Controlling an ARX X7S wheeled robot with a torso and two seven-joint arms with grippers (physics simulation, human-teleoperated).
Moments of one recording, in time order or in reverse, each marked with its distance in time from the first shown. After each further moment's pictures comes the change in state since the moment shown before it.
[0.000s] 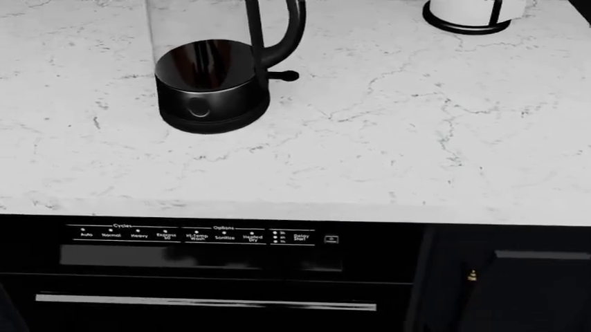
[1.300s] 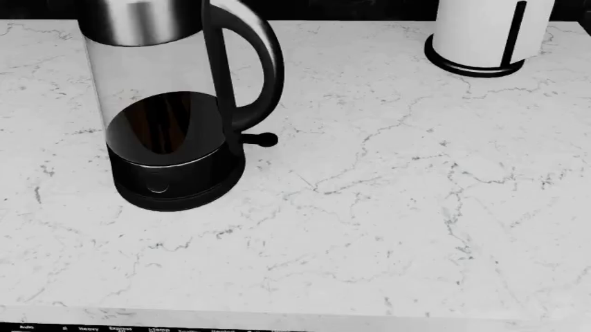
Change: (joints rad) left arm 0.015 0.086 -0.166 0.009 0.069 0.003 0.151; right arm -0.013 -0.111 0.113 -0.009 -0.082 -0.027 -0.094
